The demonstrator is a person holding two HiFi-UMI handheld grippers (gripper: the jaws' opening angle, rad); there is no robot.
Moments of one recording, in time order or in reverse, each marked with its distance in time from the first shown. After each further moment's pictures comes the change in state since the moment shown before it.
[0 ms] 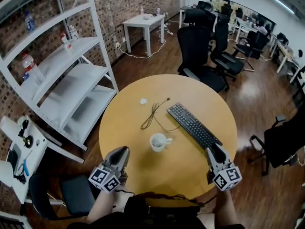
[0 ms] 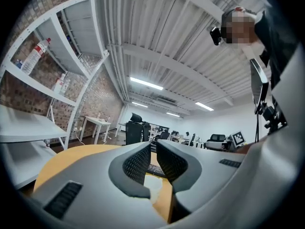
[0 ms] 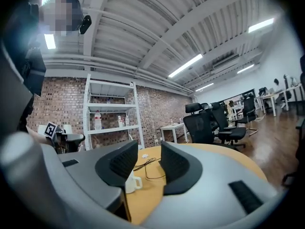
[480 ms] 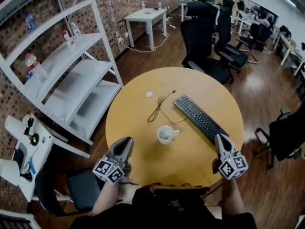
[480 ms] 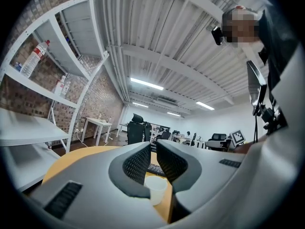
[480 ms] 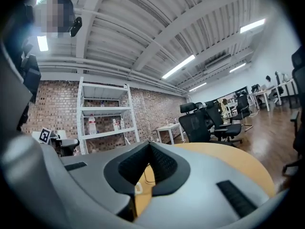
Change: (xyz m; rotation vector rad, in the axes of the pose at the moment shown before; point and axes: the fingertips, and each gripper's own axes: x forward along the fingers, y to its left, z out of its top) left arm -0.001 0.016 0.009 0.019 -0.001 0.007; right arm 0.011 -0.008 0.012 0.053 -0.037 -0.053
